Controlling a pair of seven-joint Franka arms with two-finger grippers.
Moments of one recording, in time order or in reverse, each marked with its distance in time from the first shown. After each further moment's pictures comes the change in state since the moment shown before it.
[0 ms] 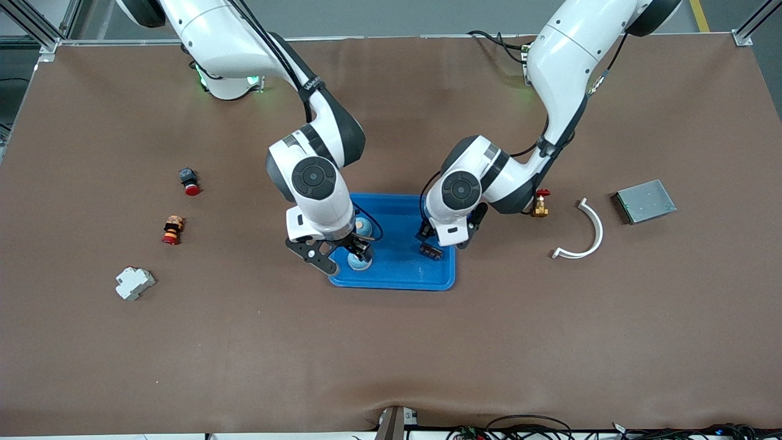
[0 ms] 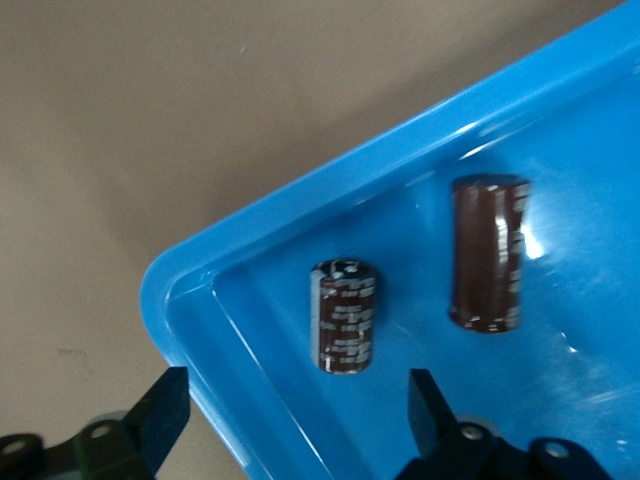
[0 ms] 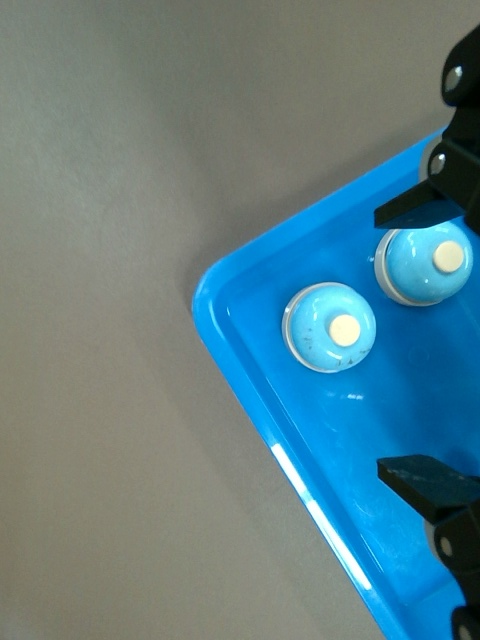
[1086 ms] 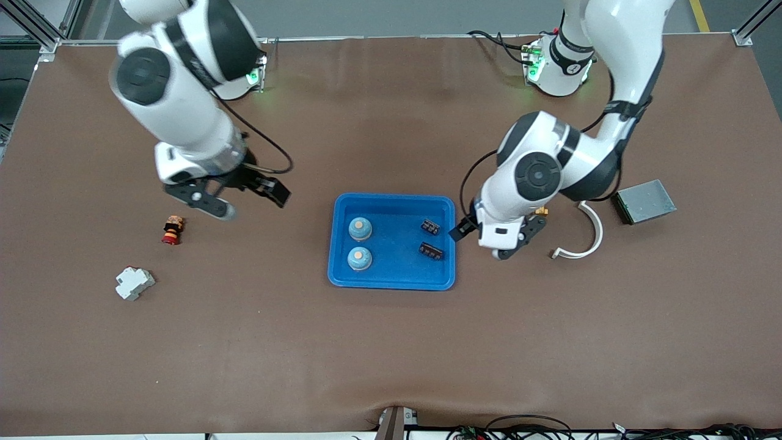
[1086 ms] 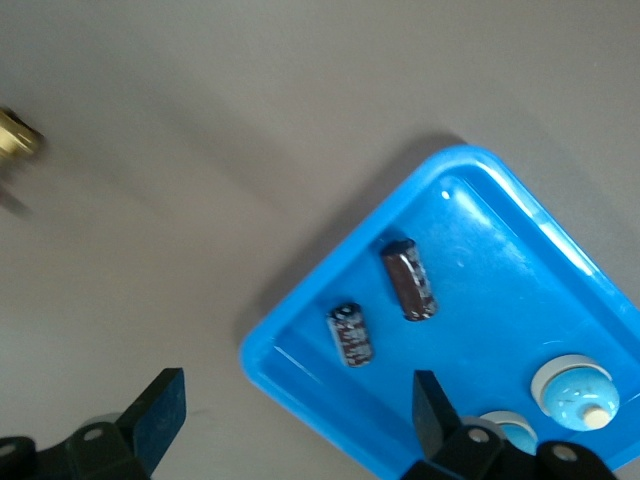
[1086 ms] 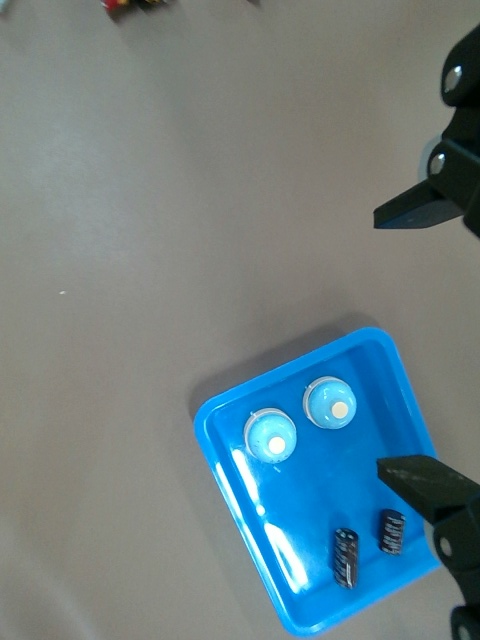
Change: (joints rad) left arm 0.128 -0.192 -0.001 0.013 -0.032 -0.138 0.430; right arm -0.124 -0.478 0.007 -0.271 0.031 -0.256 -0.245
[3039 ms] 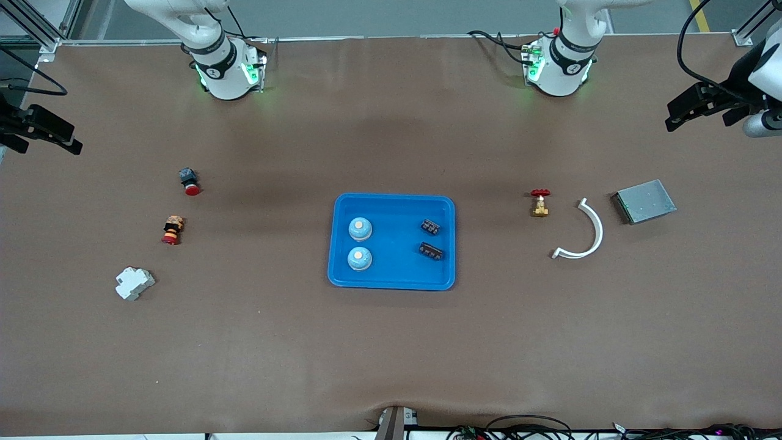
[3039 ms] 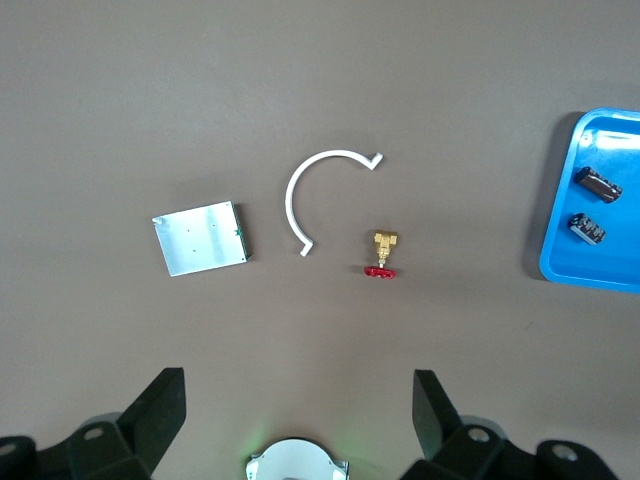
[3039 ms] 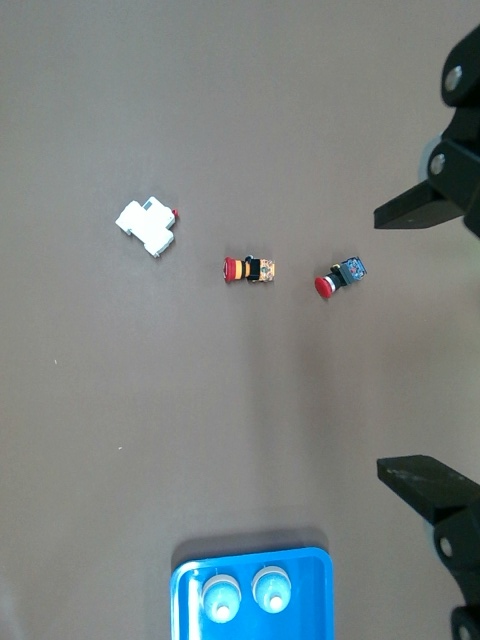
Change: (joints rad) left arm 0.300 -0.585 0.221 0.071 0.048 -0.637 1.122; right arm -0.521 -0.265 -0.028 0.101 -0.013 -0.379 -0.932
